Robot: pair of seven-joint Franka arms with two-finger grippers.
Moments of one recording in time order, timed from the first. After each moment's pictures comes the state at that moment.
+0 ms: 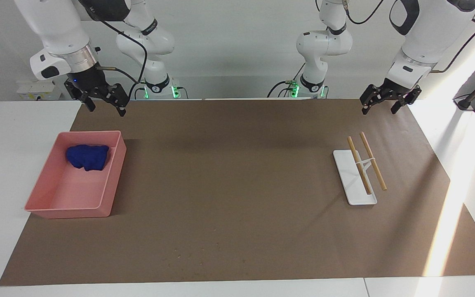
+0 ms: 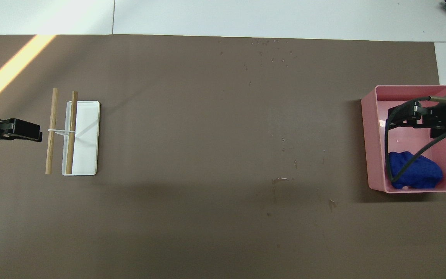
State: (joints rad) left arm -0.05 -0.08 0.00 -1.71 0.00 1.62 0.01; right arm 0.02 0.00 0.03 -1.56 0.01 1.54 0.25
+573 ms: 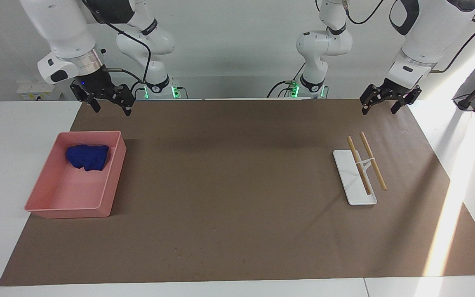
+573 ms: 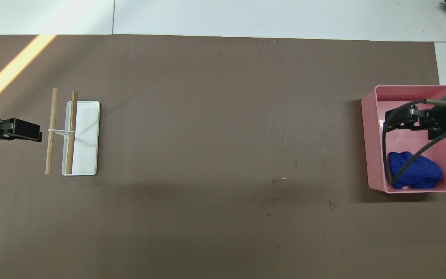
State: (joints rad) left arm -0.05 -0.08 0.00 -1.71 0.00 1.62 0.01; right arm 0.02 -0.01 0.03 -1.58 0.01 1.54 0.23
